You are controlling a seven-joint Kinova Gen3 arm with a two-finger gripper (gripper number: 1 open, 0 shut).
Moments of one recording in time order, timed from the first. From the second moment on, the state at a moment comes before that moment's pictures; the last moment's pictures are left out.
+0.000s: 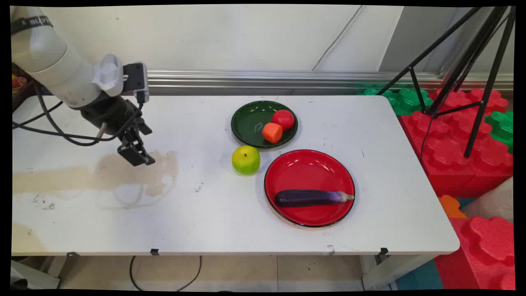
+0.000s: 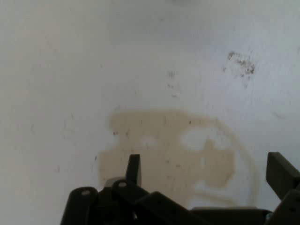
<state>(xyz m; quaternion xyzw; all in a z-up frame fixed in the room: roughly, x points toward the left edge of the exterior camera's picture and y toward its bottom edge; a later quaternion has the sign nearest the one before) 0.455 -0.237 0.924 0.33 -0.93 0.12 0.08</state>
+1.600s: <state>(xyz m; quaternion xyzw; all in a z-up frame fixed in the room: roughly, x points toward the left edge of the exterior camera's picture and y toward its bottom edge) 0.216 -0.286 0.957 0.31 -0.93 0.13 0.12</state>
